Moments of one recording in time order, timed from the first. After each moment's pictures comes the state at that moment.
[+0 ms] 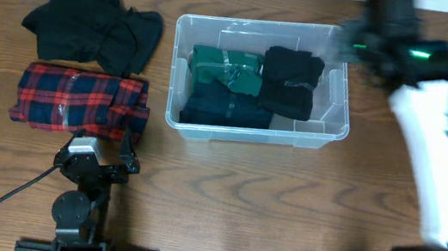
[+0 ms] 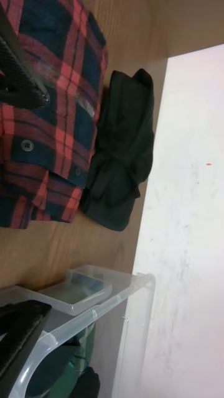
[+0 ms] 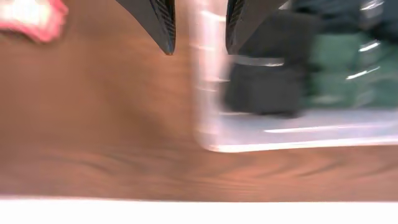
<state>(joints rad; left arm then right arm) 0.09 0.01 0.02 -0.12 -0.01 -0.14 0.15 1.68 1.82 -0.99 0.17 0.18</state>
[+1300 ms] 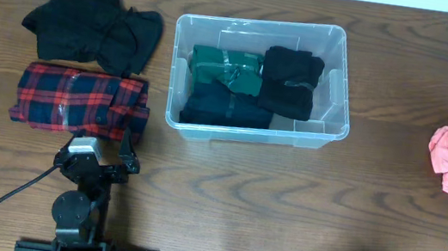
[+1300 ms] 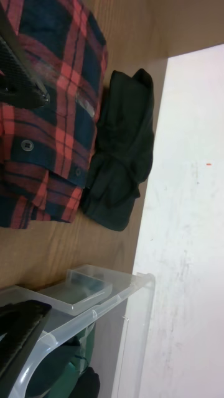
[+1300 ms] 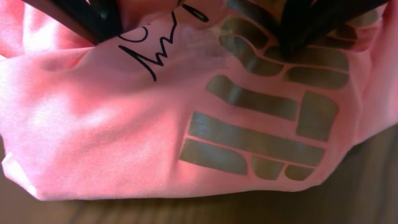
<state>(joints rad) 0.09 0.01 0.02 -0.12 -0.01 -0.14 -0.81 1.87 1.09 -0.34 -0.03 0.47</state>
